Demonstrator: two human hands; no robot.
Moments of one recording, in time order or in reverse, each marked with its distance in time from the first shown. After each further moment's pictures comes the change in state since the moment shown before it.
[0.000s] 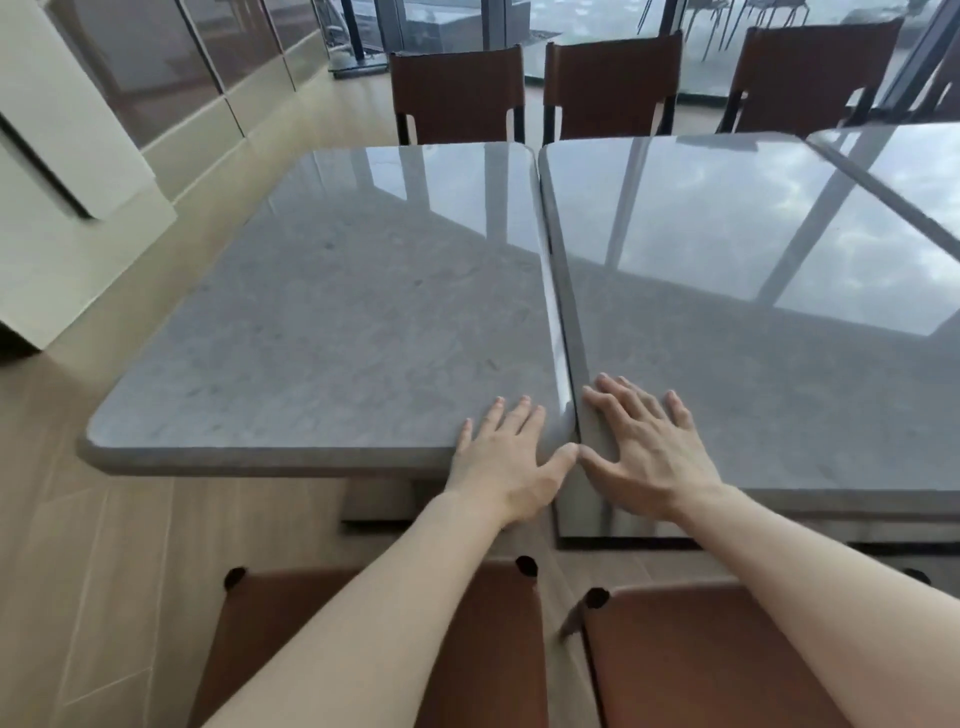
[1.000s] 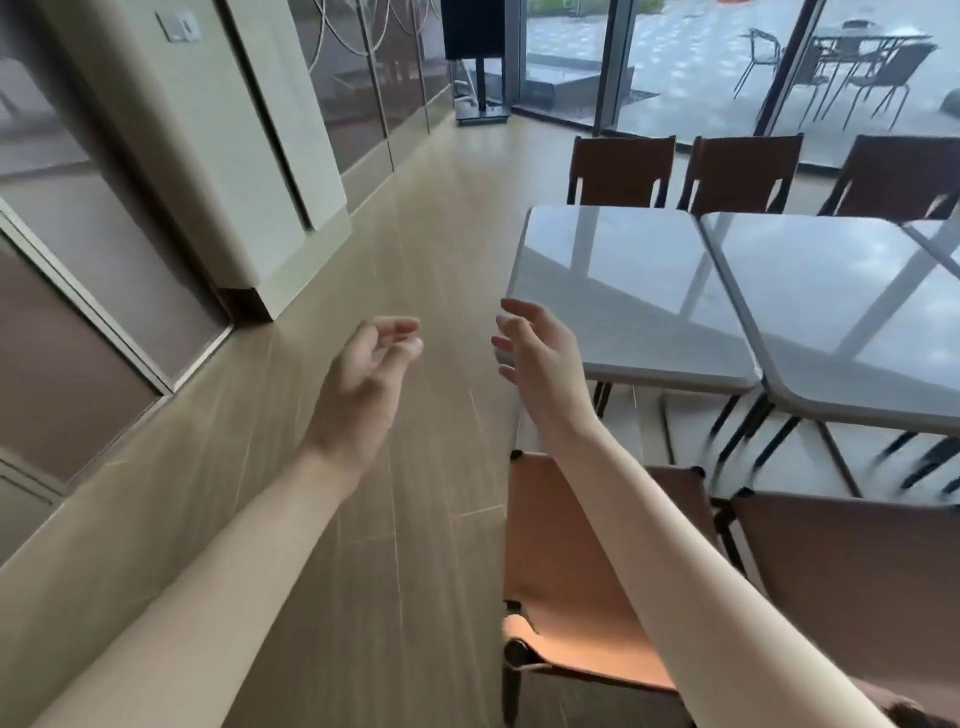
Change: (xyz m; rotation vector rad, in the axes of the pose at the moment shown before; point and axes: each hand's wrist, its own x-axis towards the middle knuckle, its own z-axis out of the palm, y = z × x) left_hand -0.641 -0.283 -0.266 -0.957 0.731 -0.119; right_hand -0.342 -0.633 -0.164 1.330 0.185 -0.080
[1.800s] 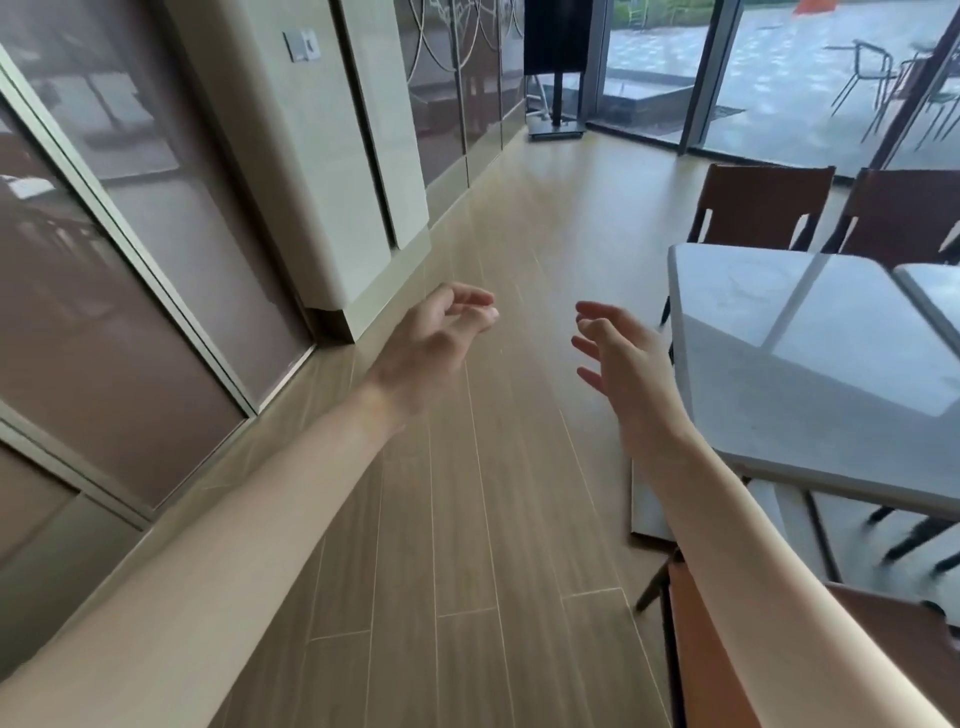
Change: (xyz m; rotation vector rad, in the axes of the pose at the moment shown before) left_hand 0.279 -0.063 -0.249 0.088 -0.165 0.034; right_hand 0.189 -0.008 0.287 -0.009 0.005 -0.005
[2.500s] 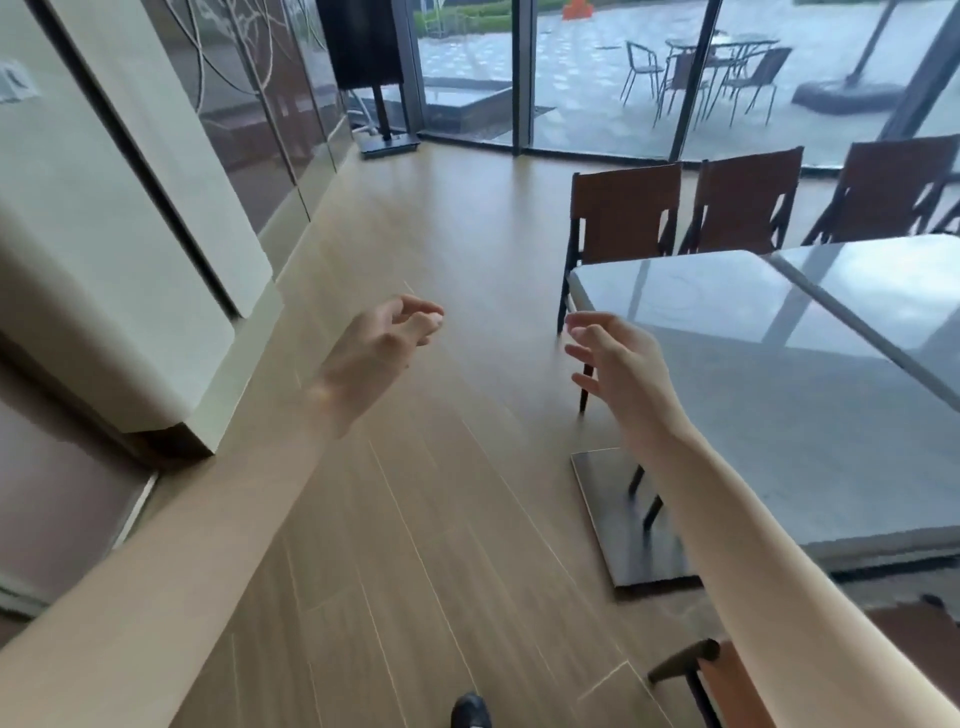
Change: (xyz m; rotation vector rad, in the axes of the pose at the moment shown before) left_hand 0.374 -0.054 -0.009 0.059 -0.262 0.070; right_hand 0.288 0.033 0.024 -0.037 0.338 0.055
